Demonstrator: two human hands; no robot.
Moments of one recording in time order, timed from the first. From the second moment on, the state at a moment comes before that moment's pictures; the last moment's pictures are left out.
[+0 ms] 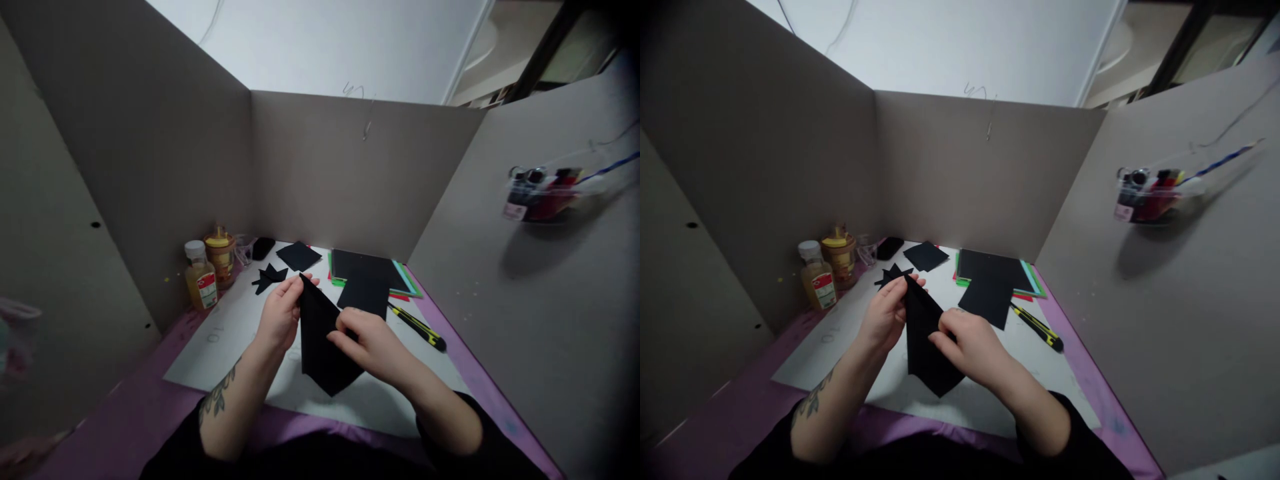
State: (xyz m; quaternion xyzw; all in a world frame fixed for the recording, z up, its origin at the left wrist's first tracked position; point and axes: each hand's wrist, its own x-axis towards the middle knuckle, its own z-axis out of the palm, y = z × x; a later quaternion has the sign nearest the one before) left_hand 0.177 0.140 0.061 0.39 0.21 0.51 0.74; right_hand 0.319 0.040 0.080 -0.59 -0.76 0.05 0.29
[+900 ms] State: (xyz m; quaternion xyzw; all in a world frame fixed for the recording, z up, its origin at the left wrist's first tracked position) left_hand 0.173 0.140 0.067 0.32 0.18 0.48 0.80; right_hand 0.317 0.033 0.083 -0.57 -0.77 0.08 0.28
